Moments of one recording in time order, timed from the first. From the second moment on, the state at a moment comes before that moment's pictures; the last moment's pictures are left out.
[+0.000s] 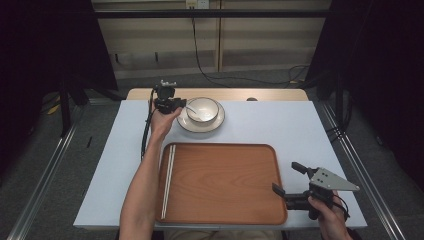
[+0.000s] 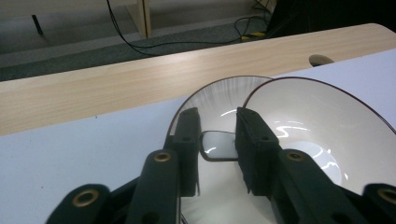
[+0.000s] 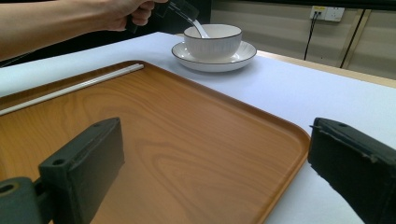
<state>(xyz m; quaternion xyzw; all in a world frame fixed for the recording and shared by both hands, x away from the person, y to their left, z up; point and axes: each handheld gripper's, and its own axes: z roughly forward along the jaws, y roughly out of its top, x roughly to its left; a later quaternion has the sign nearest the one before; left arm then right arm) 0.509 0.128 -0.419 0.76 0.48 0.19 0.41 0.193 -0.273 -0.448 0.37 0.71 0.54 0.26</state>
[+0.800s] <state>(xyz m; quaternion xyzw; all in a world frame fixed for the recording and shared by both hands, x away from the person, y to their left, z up) 0.487 0.125 -0.418 0.77 0.46 0.18 0.40 0.194 -0.270 -0.447 0.37 0.71 0.54 0.26</state>
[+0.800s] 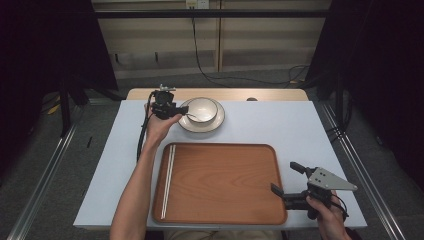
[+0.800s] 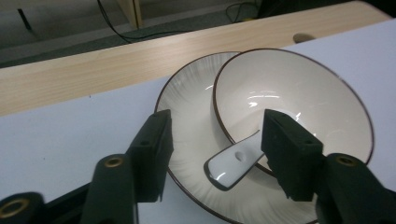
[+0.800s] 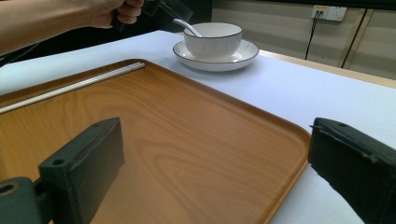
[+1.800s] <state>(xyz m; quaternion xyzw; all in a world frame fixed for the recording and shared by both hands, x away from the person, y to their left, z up) 0.497 0.108 -0.433 0.81 0.43 0.17 0.35 0.196 -0.271 -0.449 0.37 0.72 0.53 0.25</state>
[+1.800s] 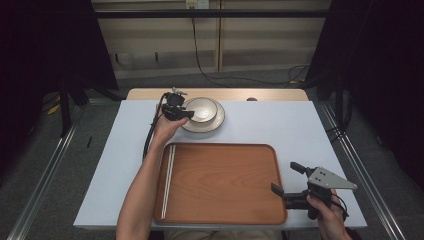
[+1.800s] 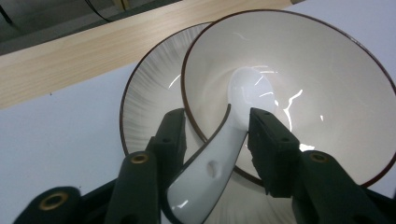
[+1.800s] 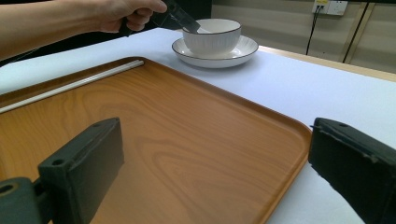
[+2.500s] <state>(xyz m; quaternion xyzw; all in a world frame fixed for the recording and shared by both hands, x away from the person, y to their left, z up) 0.492 0.117 -0.421 0.79 0.45 0.16 0.39 0.196 -0.272 -0.448 0.37 0.71 0.53 0.25</state>
